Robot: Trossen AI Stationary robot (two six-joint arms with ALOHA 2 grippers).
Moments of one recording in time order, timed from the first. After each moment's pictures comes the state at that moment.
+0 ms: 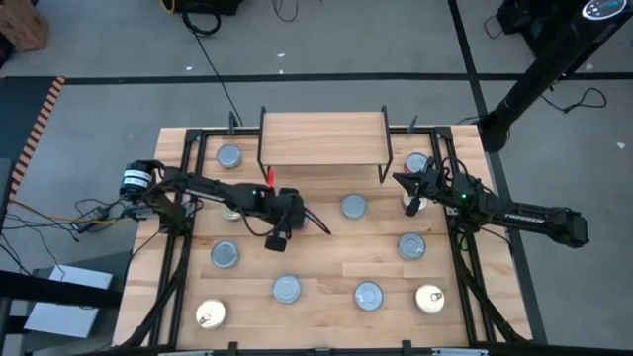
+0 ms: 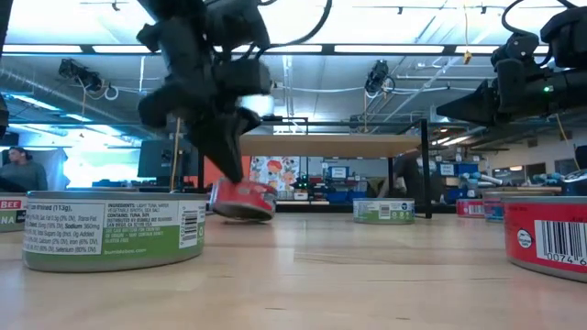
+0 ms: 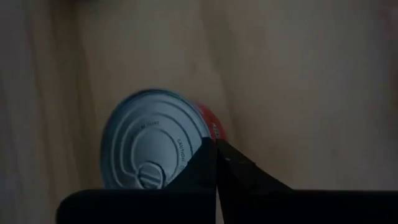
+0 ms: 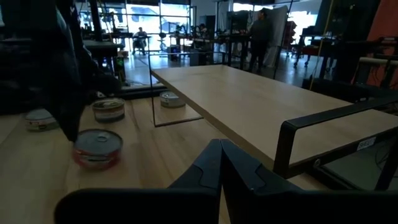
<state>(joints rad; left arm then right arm) -0.03 1.63 1.02 -0.48 -0.01 0.23 -0.33 0.26 0.01 0.22 0.13 0.00</state>
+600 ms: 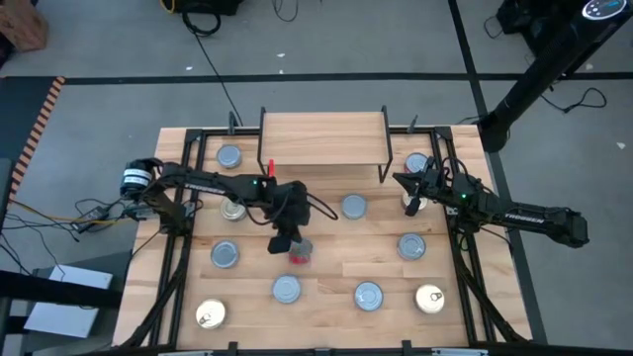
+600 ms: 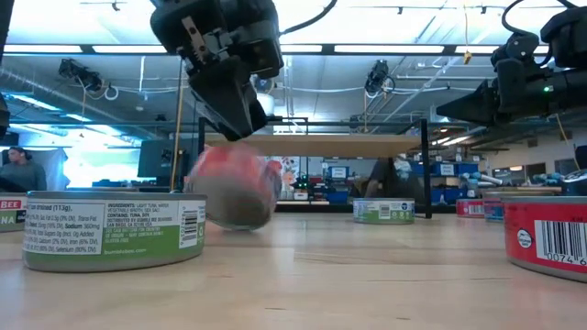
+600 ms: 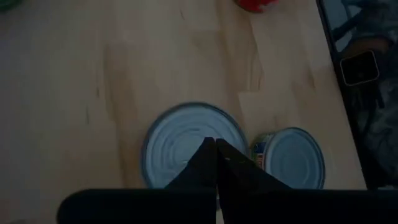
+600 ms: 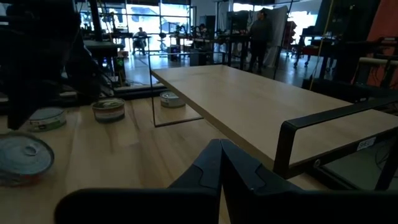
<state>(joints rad) 0.03 1.63 1.09 -0.46 0.45 -0.01 -0.33 0.26 0.01 0.22 0.13 0.00</state>
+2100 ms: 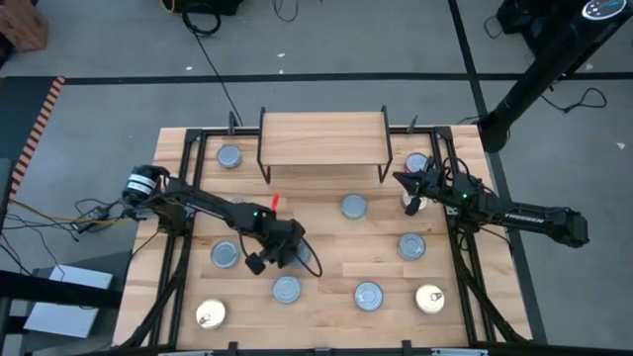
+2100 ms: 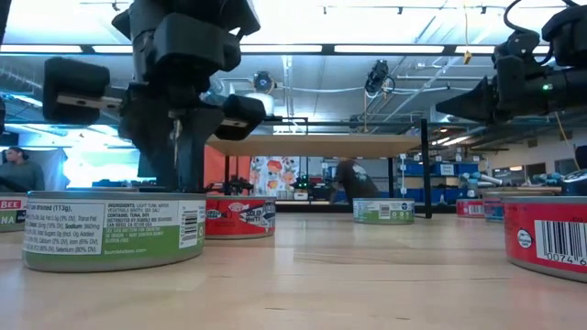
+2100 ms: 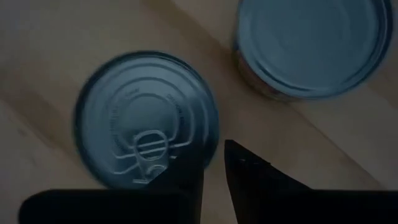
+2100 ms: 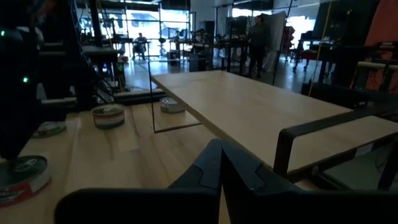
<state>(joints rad) -0.20 1.68 1.02 -0.53 0.17 0.63 -0.33 0.26 0.01 0.25 0.13 0.00</state>
